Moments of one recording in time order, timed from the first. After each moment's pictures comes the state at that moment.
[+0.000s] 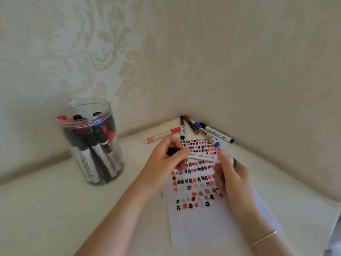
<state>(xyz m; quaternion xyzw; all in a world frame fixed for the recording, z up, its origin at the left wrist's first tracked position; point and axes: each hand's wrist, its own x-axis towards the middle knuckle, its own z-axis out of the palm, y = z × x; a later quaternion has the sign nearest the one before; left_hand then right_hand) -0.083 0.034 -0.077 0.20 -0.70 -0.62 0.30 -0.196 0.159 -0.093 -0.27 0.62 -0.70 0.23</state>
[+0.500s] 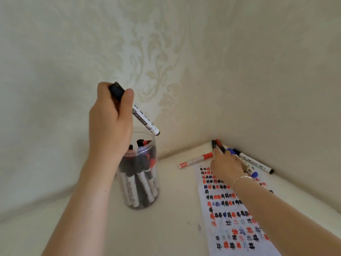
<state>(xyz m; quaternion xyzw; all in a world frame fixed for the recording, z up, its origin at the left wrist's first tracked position) 0.012 -0.035 0.051 0.35 -0.69 -0.13 0.62 -0.242 -0.001 -0.093 -0.45 0.89 -0.06 0.01</state>
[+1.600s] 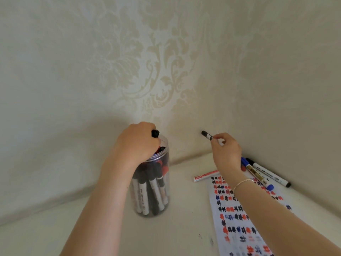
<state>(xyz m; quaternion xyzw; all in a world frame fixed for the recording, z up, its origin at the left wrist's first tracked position) 0.009 -0.073 0.038 0.52 -0.82 -0.08 0.22 -0.204 -0.033 -0.046 -0.36 0.73 -0.58 0.06</state>
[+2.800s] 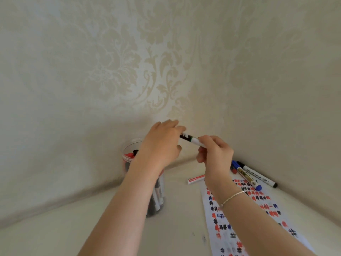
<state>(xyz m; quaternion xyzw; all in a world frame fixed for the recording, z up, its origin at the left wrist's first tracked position) -0.034 -0.049 0.038 0.35 -0.91 0.05 0.20 -0.145 0.012 -0.008 -0.26 0.49 -0.80 0.24</state>
